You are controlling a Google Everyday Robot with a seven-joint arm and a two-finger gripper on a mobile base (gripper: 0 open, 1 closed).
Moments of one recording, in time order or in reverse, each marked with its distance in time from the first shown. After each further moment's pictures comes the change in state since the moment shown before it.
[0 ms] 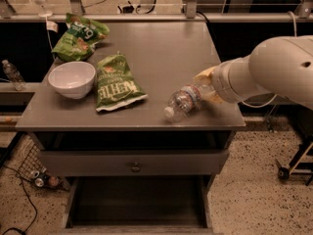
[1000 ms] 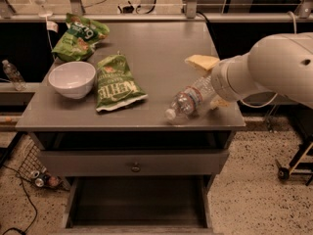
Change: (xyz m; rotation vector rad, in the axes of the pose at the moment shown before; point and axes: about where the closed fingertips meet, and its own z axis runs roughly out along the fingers) arm -0.003 -0.004 -0.002 0.001 -0.002 -0.006
